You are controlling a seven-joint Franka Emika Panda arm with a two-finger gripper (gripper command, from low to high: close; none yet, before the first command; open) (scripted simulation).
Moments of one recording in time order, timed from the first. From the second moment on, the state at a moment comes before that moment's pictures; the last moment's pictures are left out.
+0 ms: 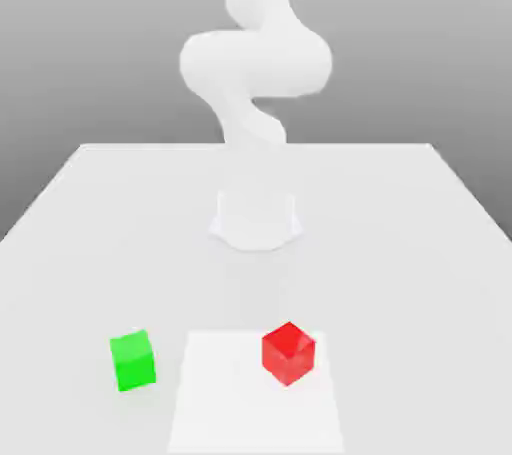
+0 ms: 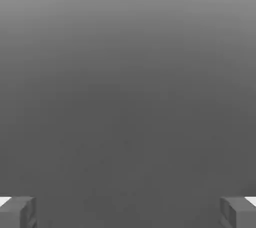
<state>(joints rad) 0.04 -0.74 -0.05 -2.34 0.04 2.33 0.73</state>
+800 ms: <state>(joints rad) 0.34 -0.16 -0.23 -2.67 0.23 2.66 0.21</state>
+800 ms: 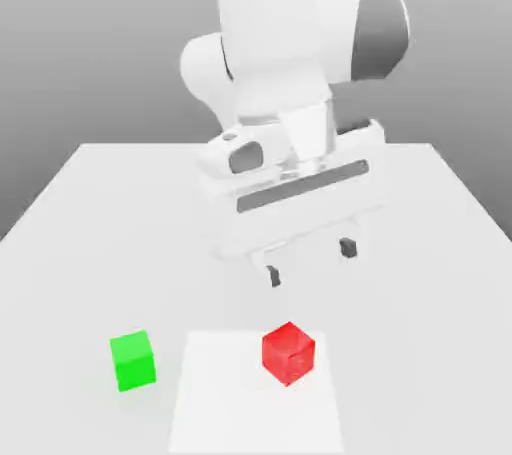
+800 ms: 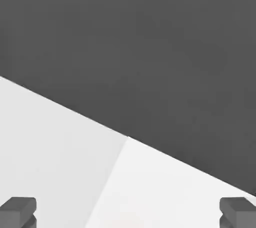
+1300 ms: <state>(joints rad) 0.32 0.03 -0.21 -2.79 0.01 2.83 0.21</state>
